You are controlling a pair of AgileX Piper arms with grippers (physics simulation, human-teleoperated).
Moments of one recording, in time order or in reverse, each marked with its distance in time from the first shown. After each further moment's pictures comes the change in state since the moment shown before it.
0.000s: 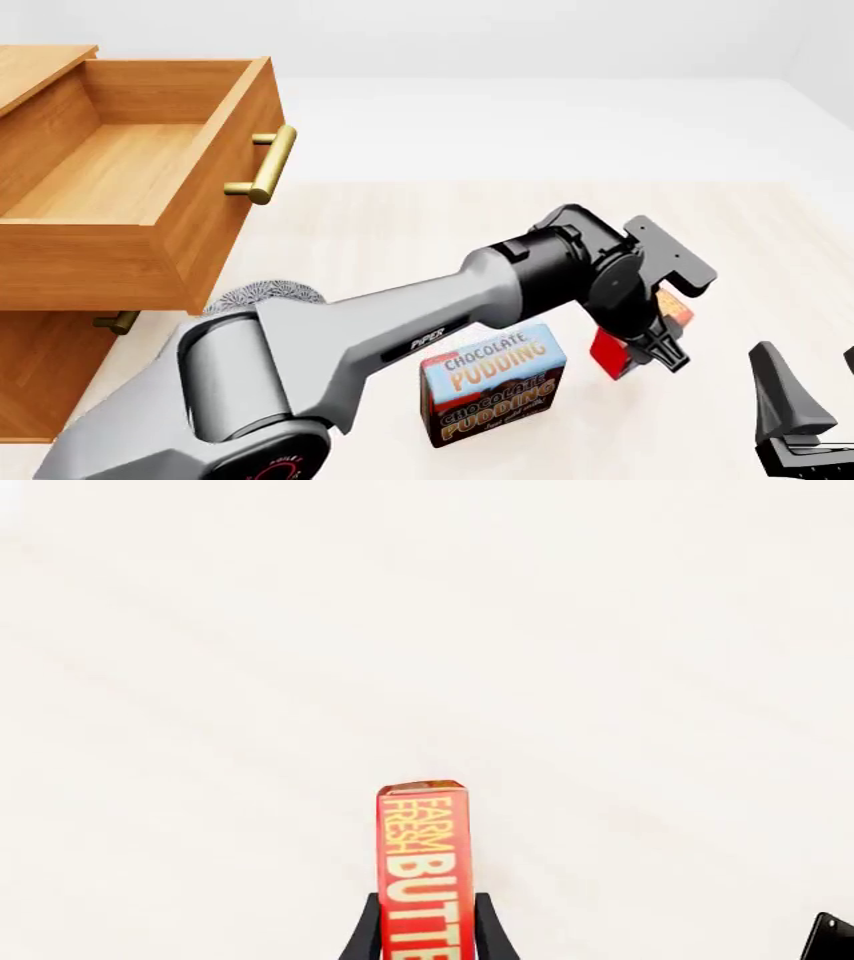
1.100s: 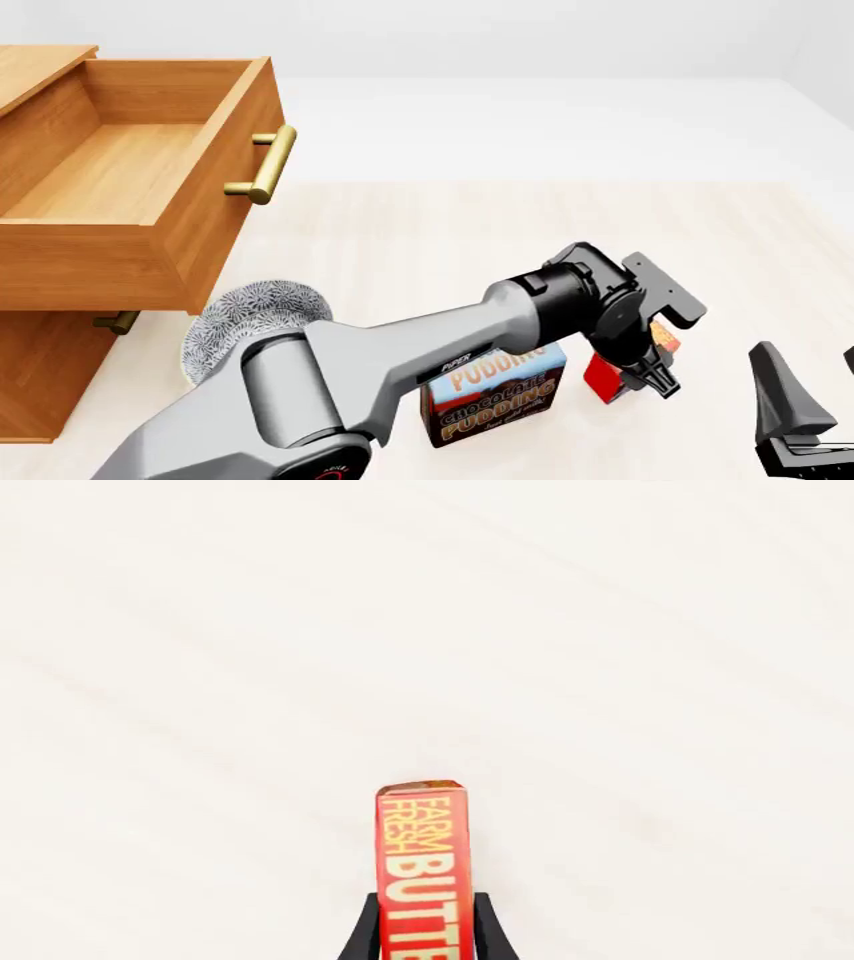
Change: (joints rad) left arm -0.007 0.132 -0.075 0.014 -0.023; right arm 0.000 0.000 0.000 0.000 0.000
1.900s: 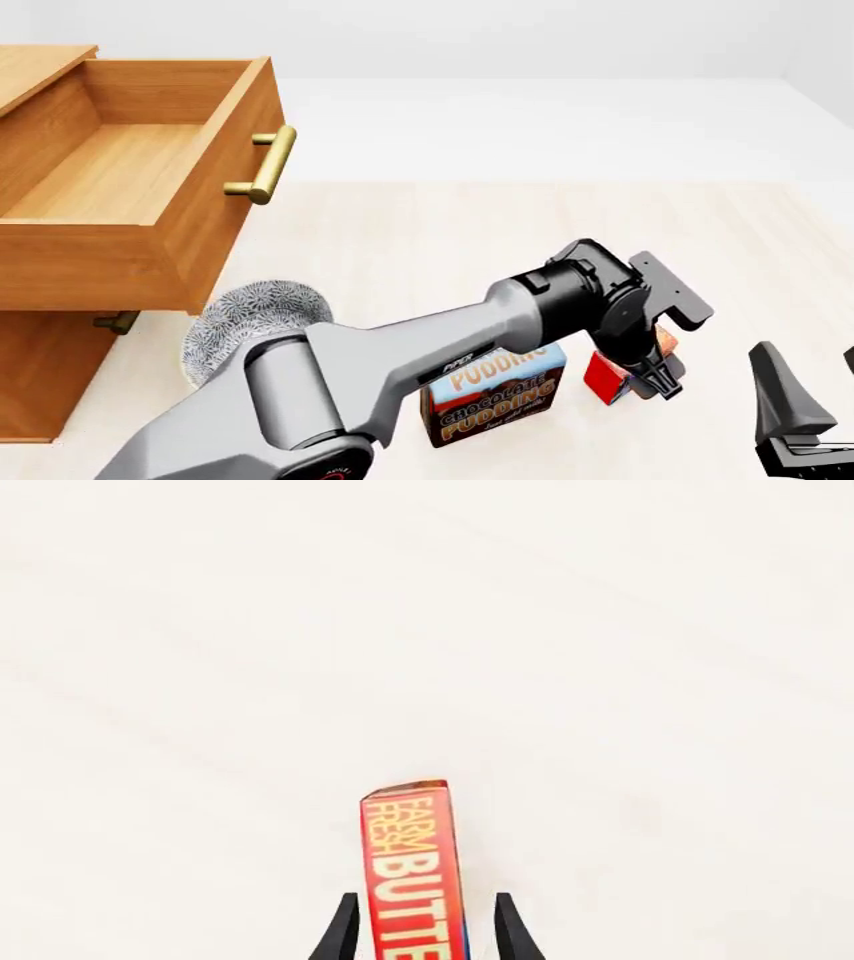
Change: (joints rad) left arm -0.004 0.007 -0.034 0.030 0.050; right arm 0.000 0.000 0.000 0.000 0.000
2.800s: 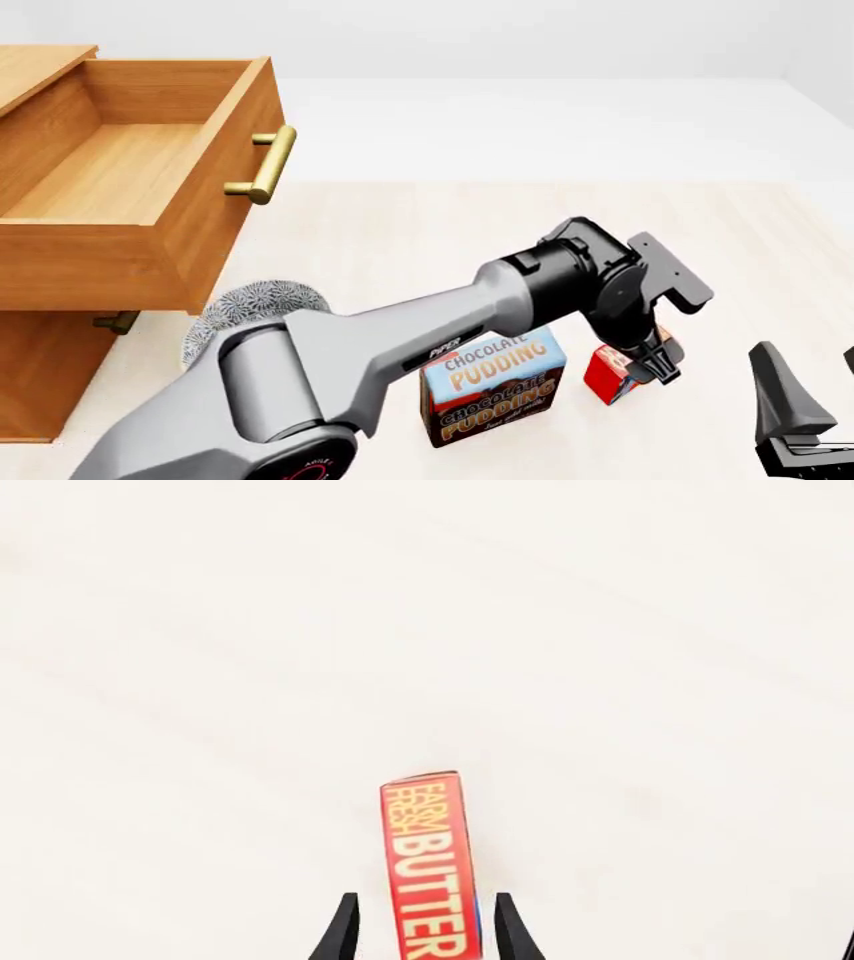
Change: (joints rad) left arm 0.012 -0.058 0.023 0.017 0.031; right arm 0.000 0.000 0.000 0.000 0.000
